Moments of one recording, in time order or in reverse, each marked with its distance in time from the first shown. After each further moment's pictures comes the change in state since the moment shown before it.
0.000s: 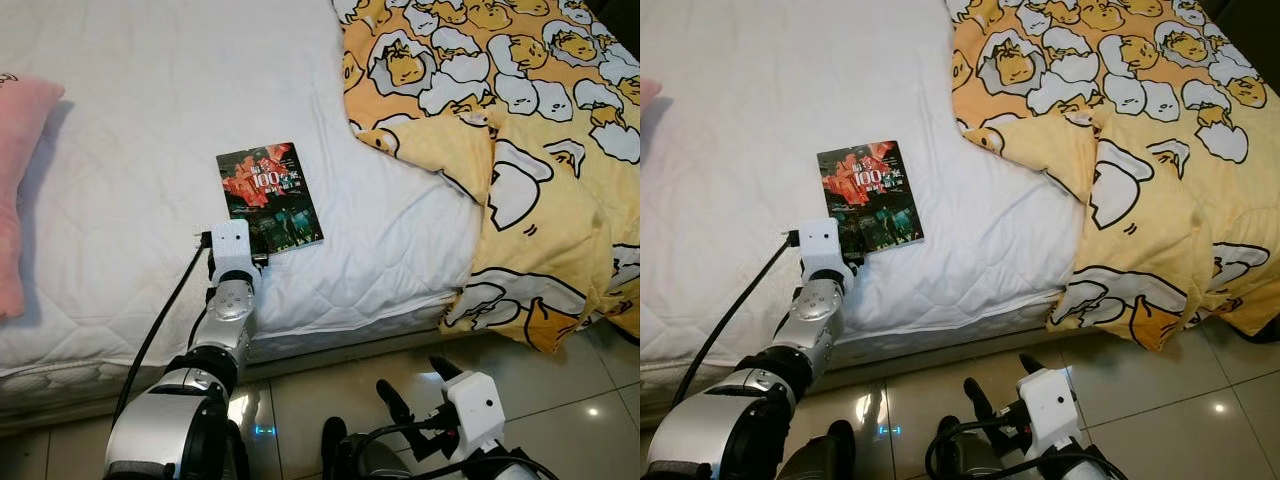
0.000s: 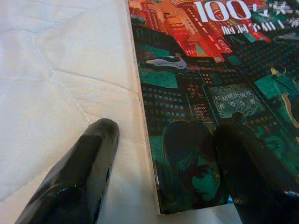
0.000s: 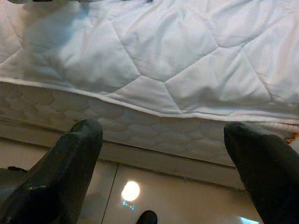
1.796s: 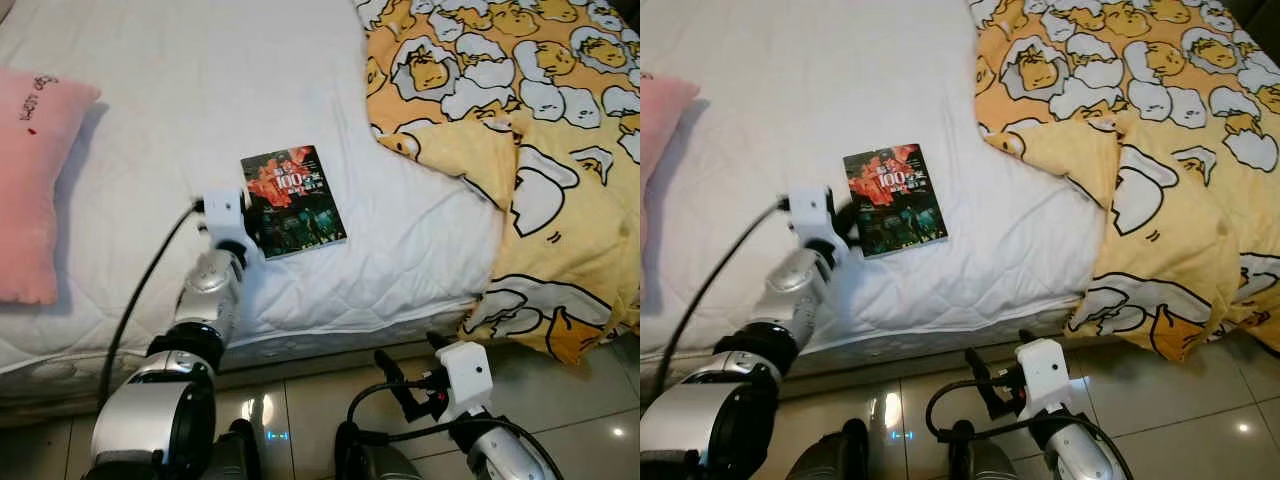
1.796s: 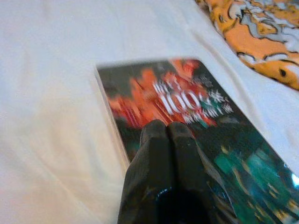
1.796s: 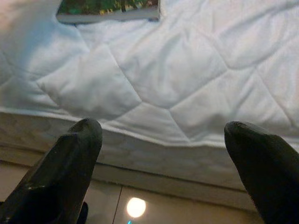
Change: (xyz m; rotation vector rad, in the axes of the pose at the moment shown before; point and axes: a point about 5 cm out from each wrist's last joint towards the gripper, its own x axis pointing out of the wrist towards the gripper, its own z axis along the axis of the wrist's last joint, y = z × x) left arm 0.012 0.009 0.048 0.016 -0.156 -0.247; right arm 0.032 -0.012 0.002 0.042 -0.032 -0.050
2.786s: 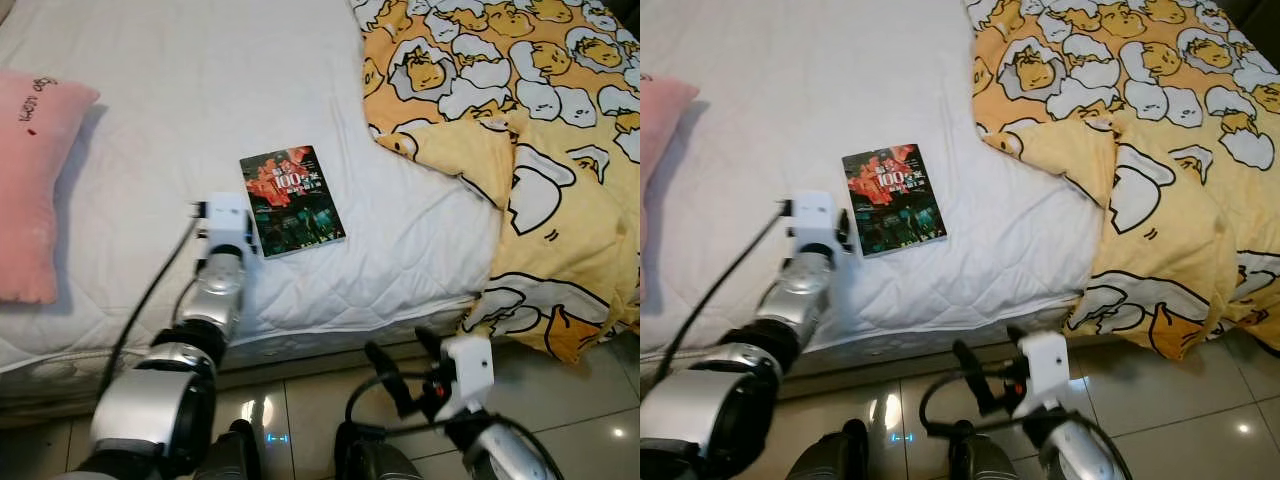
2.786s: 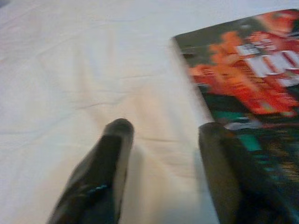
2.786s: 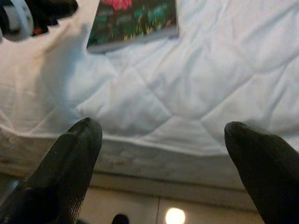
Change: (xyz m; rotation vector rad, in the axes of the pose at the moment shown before) left arm 0.000 0.007 -0.015 0.155 0.124 0.274; right arm -0.001 0.010 0.013 0.177 -0.037 0.082
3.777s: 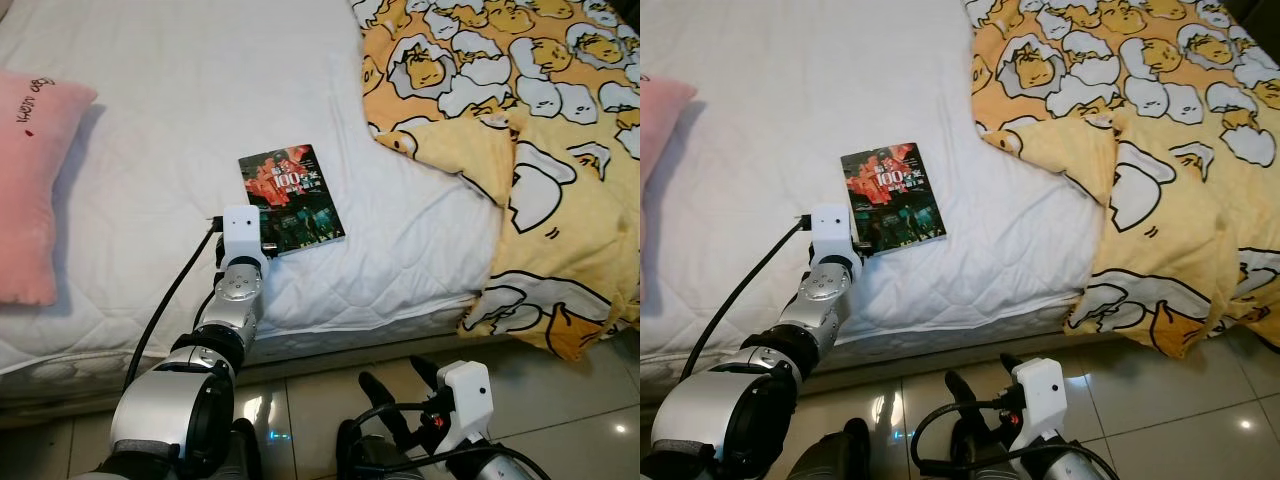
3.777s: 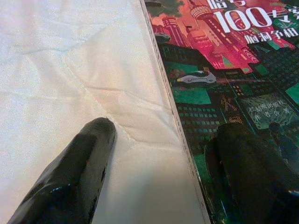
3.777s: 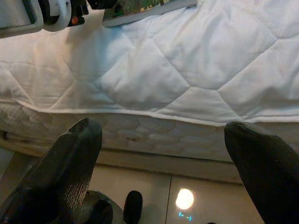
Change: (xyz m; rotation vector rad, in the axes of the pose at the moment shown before) left arm -0.010 -0.033 -0.014 -0.097 0.103 -0.054; right arm -0.022 0.015 -0.010 0.017 0.069 0.026
